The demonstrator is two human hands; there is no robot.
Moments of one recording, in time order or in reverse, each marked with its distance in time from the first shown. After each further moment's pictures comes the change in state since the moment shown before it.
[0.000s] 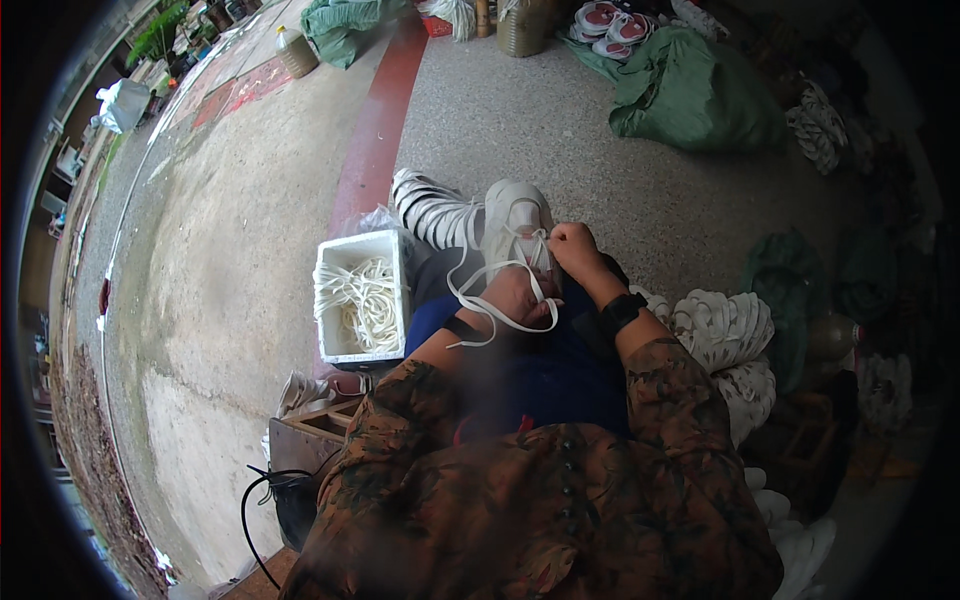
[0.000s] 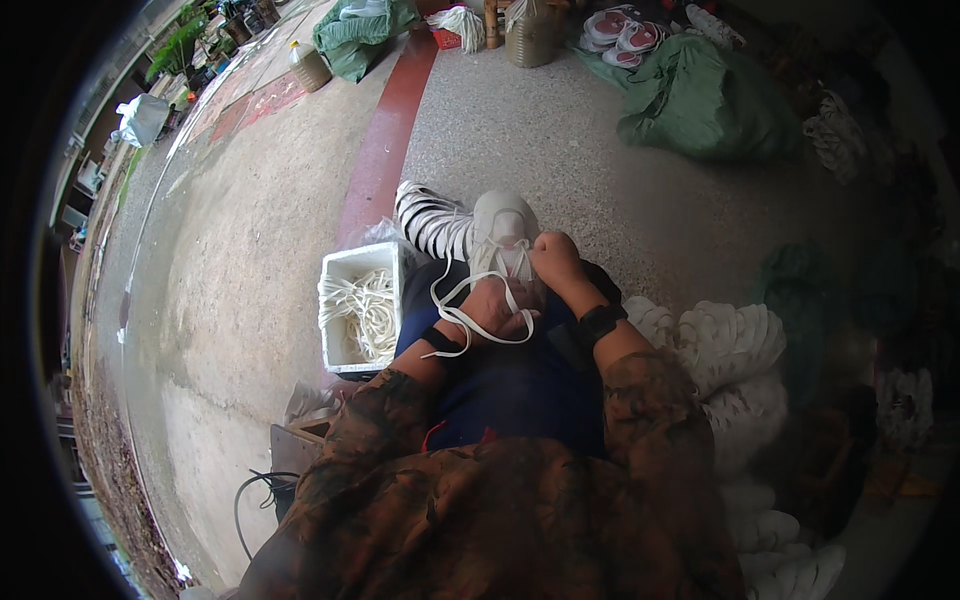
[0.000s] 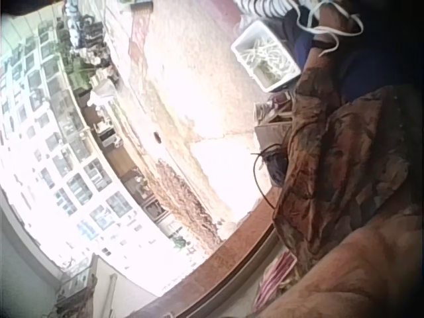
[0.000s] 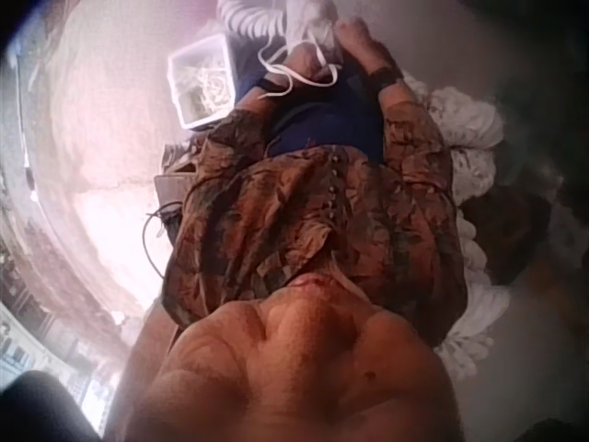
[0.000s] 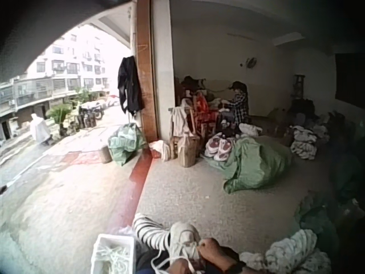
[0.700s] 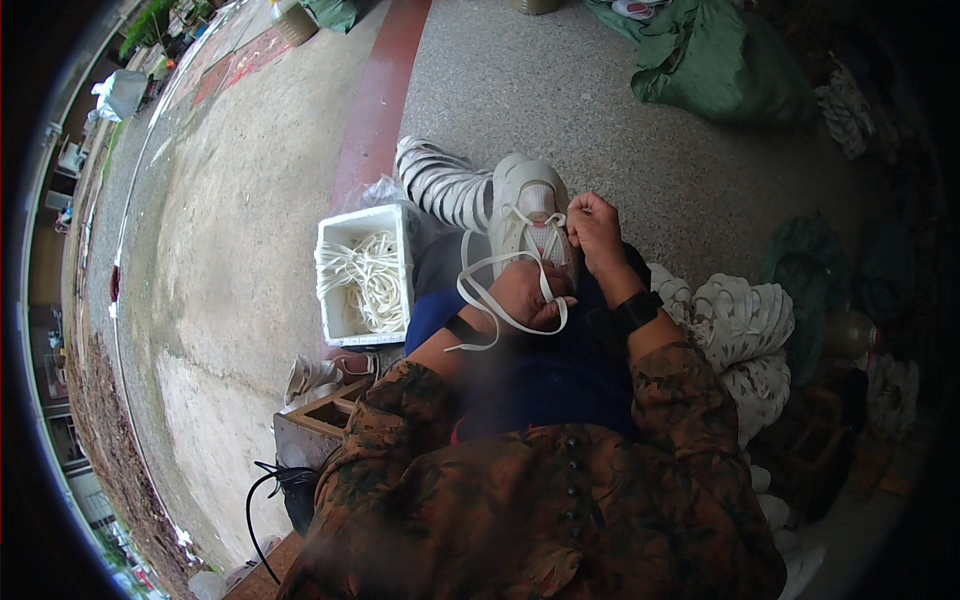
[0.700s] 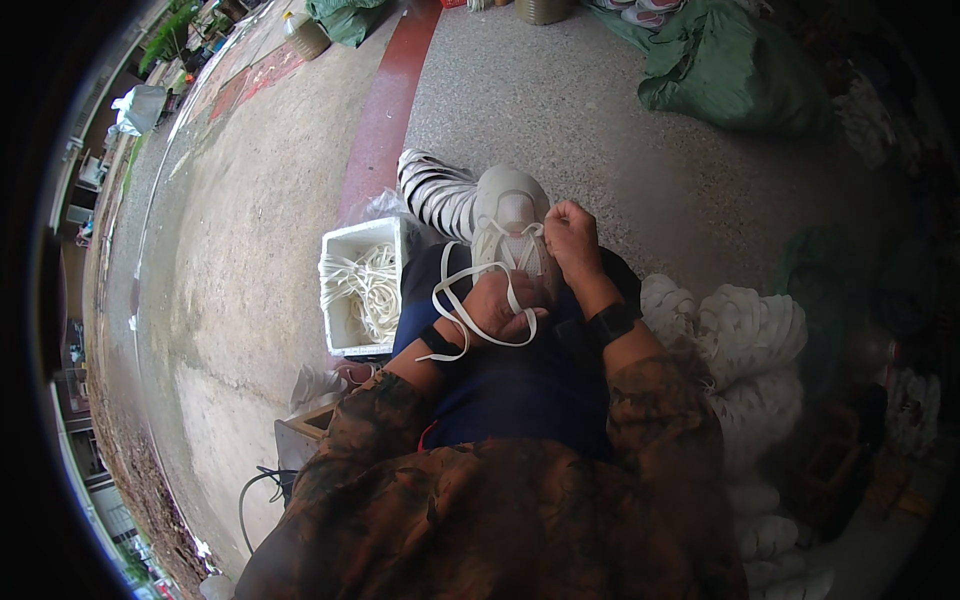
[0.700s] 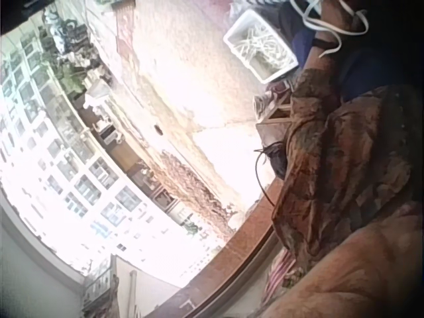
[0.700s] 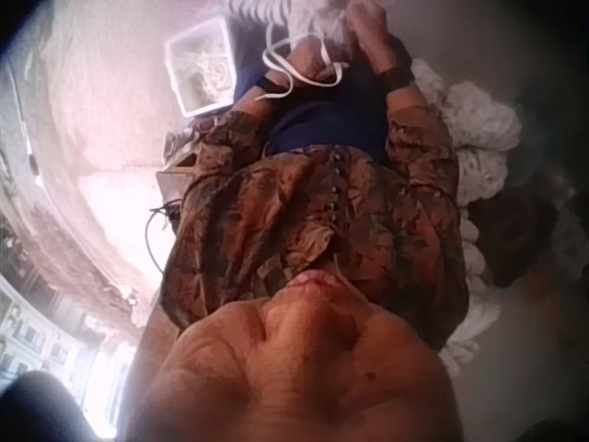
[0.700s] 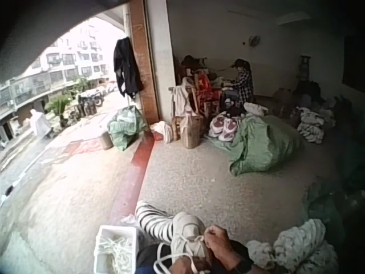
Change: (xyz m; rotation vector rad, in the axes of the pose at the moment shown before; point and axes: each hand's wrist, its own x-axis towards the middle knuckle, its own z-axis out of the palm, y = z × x) left_hand 0.004 -0.013 0.000 -0.193 0.052 -0.016; right_hand 0.009 -0.001 0.009 0.814 0.032 0.292
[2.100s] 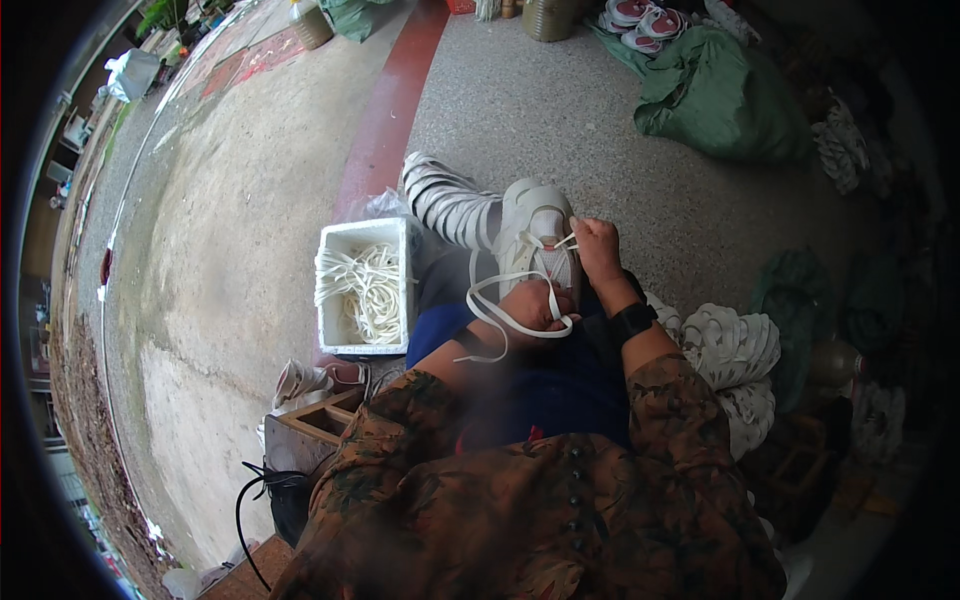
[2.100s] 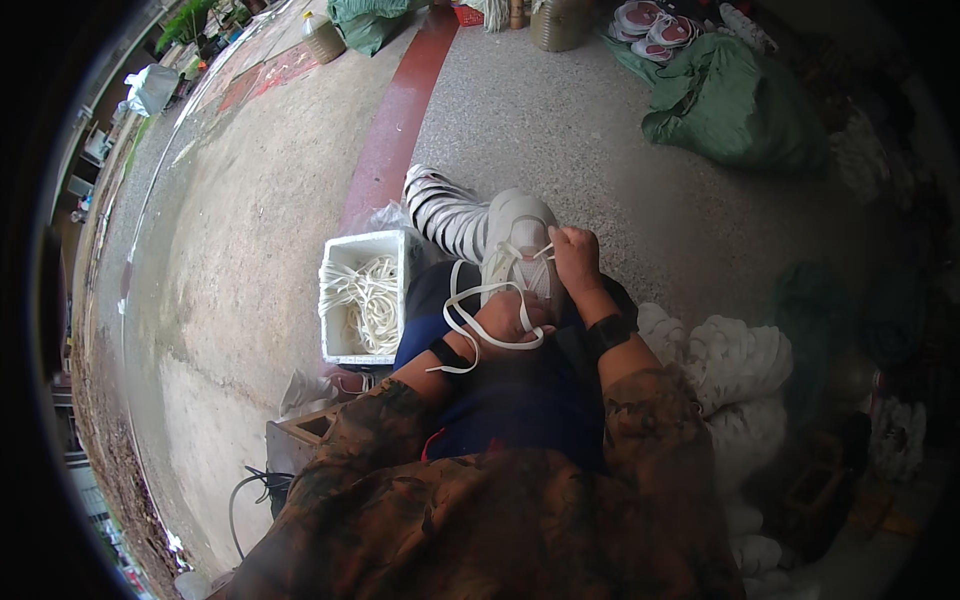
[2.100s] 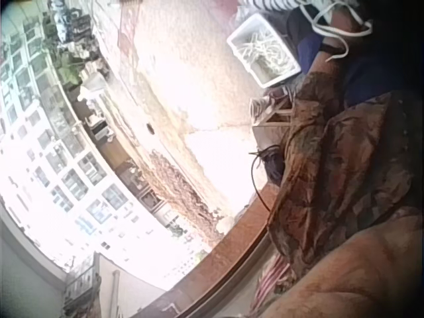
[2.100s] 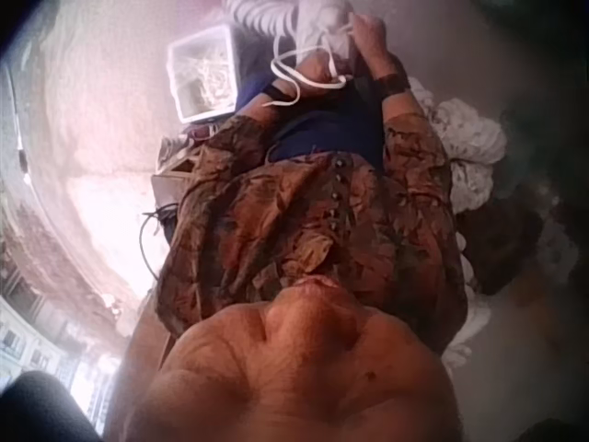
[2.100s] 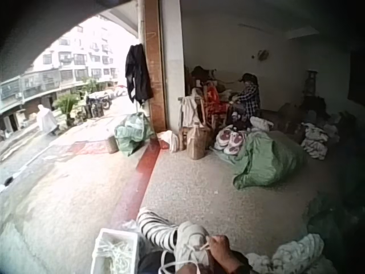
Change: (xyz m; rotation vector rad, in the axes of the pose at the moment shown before) left_hand -0.005 -0.010 0.007 0.089 -0.026 -0.035; right_hand 0.014 -0.013 0.005 -0.815 0.043 -0.423
